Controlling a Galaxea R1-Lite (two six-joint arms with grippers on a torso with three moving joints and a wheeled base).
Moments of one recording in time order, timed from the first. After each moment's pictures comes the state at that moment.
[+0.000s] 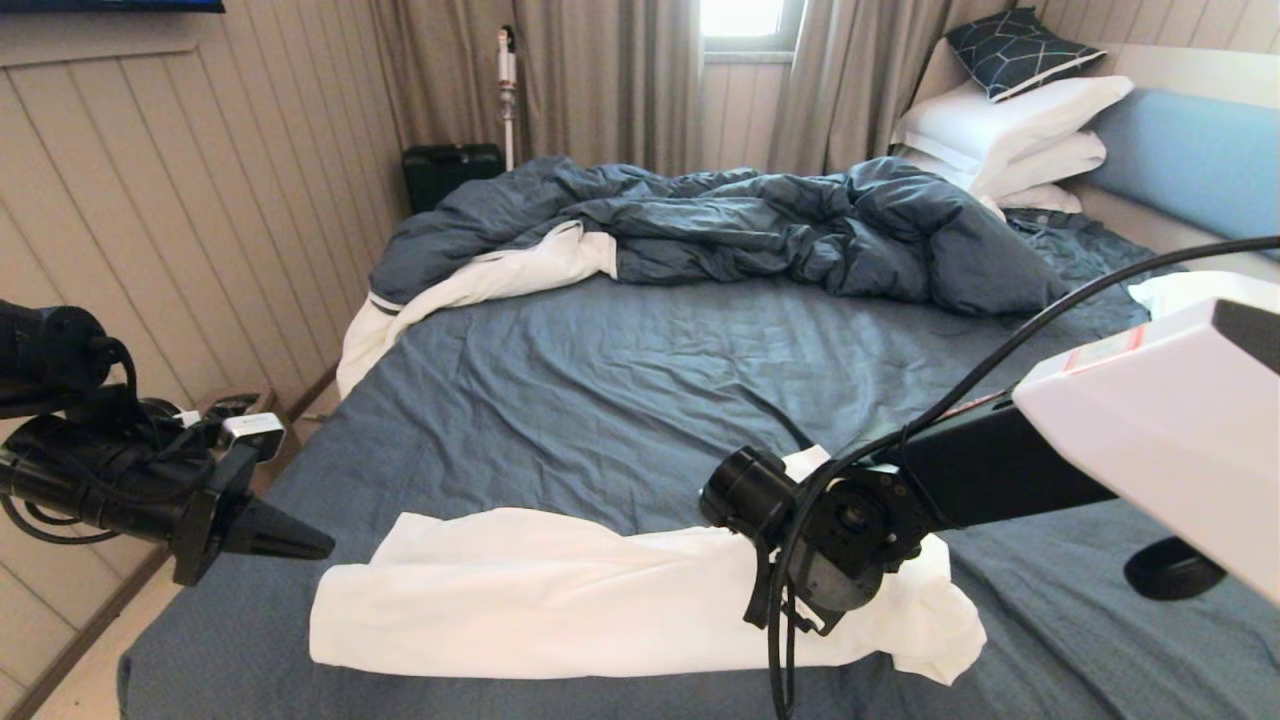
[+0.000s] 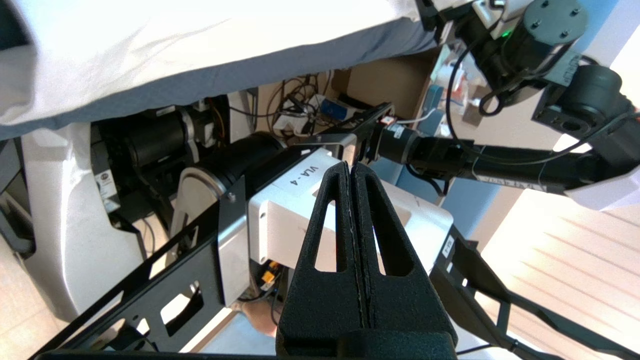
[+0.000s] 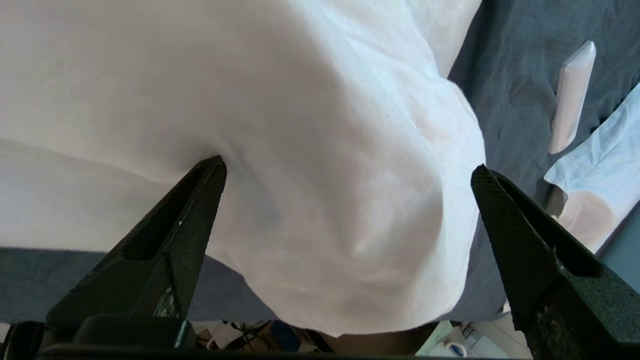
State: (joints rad) left arm 0.22 2.07 -1.44 1.25 -0.97 0.35; right arm 0.67 2.08 -1.25 0.50 -0.70 -0.01
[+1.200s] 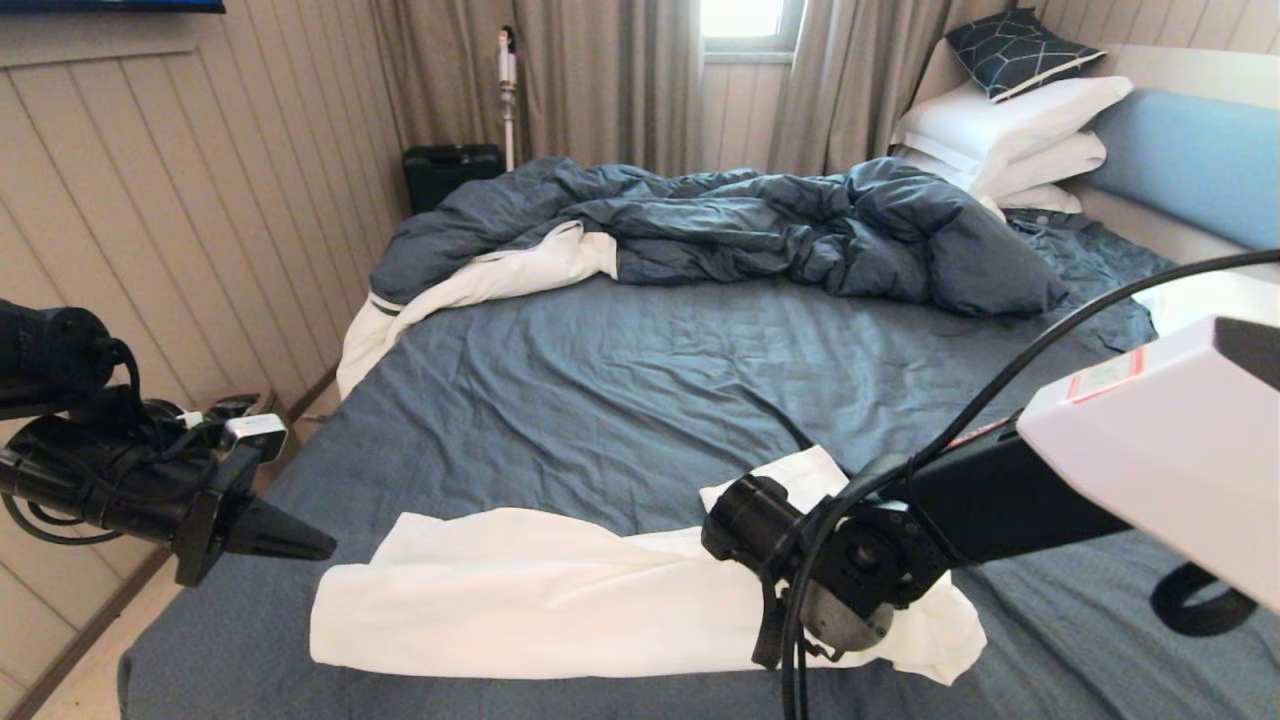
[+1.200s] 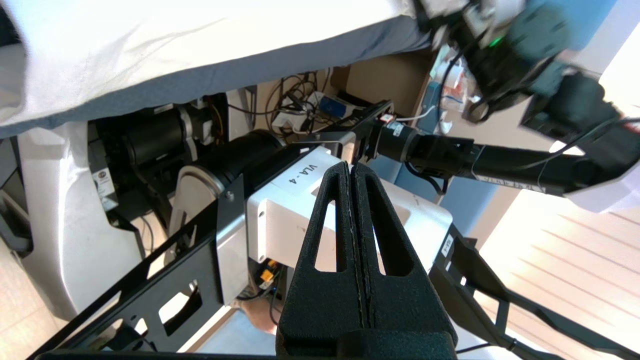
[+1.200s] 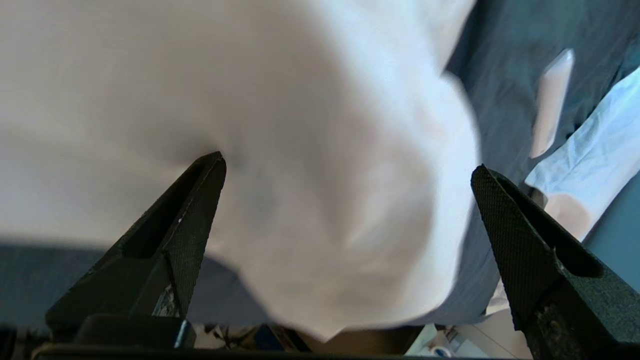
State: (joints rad) left arm 0.22 2.07 -1.44 1.26 -0.97 0.34; right arm 0.70 2.07 -1.17 0.42 -0.74 -0.03
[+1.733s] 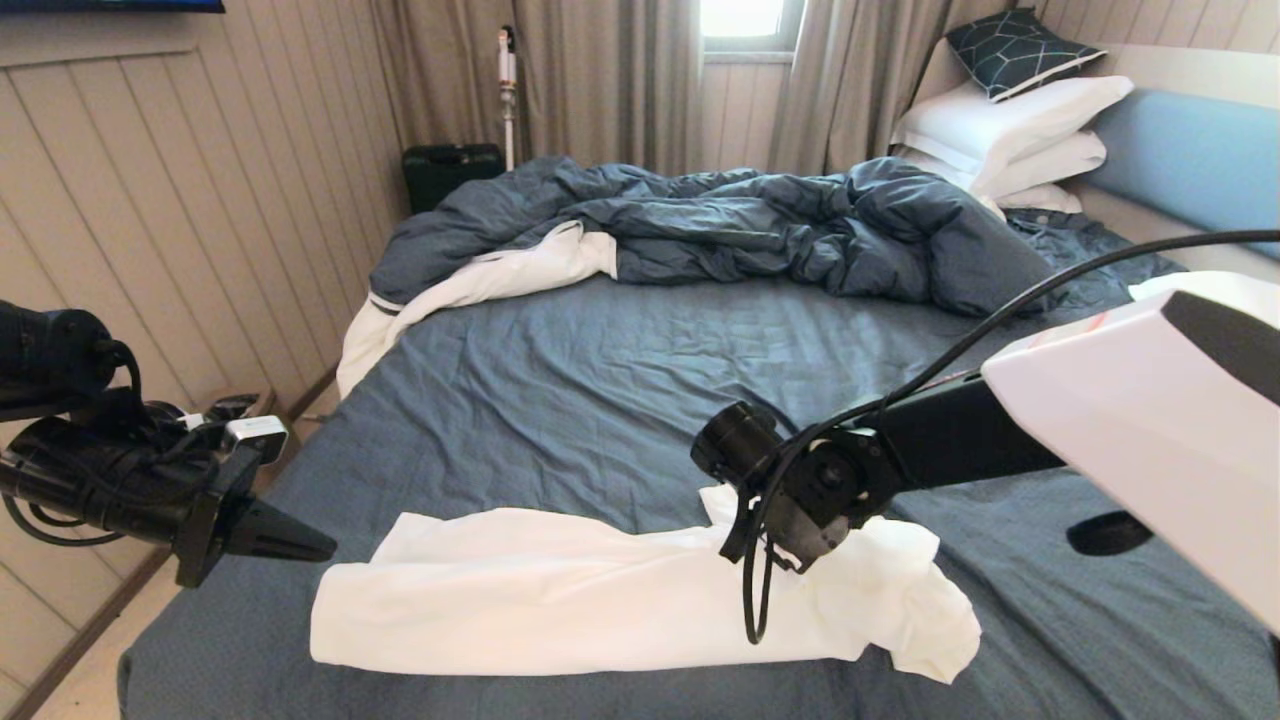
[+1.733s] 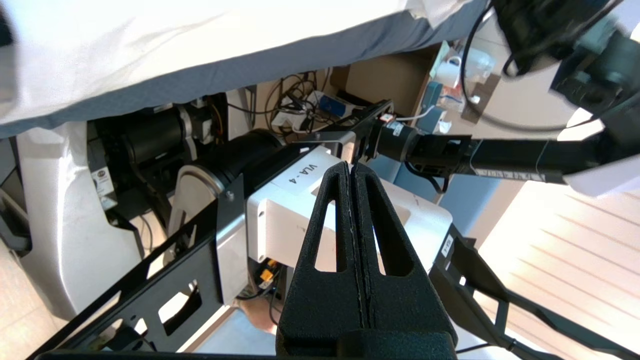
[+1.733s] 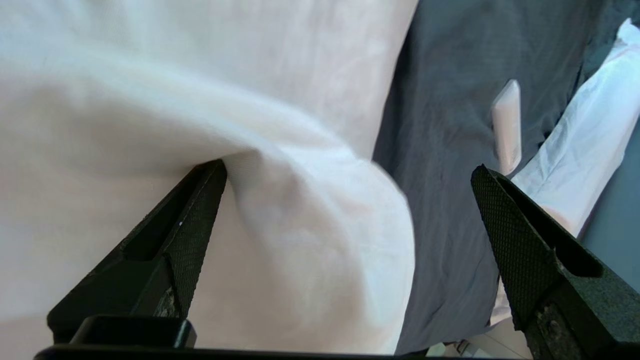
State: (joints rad) left arm 0.22 2.08 -1.44 1.26 -0.97 0.34; right arm 0.62 2.15 -1.41 0.42 -0.79 -0.10
